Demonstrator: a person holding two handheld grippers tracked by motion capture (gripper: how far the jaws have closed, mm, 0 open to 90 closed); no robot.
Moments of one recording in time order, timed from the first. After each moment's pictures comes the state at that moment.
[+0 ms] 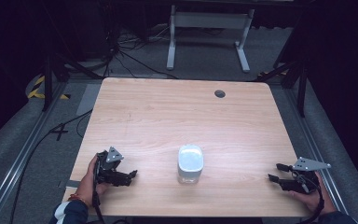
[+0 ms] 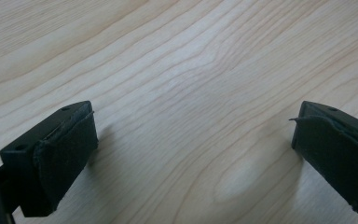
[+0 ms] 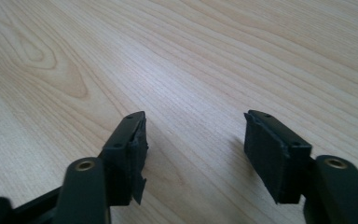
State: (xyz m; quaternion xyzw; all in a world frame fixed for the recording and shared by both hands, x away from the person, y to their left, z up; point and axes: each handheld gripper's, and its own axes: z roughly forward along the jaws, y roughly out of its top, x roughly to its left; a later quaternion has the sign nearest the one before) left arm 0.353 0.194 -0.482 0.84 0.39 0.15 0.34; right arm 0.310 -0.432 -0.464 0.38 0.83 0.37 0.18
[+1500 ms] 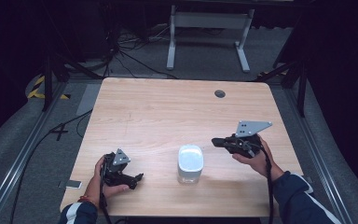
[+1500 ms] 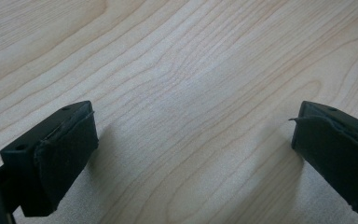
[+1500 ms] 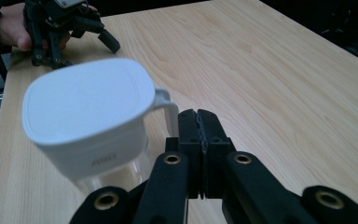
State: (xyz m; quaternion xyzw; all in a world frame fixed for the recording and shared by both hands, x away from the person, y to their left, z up) left arm 0.347 0.181 -0.482 0.85 0.37 0.14 0.35; right arm 0.385 -0.239 -0.368 0.17 0.86 0.47 0.13
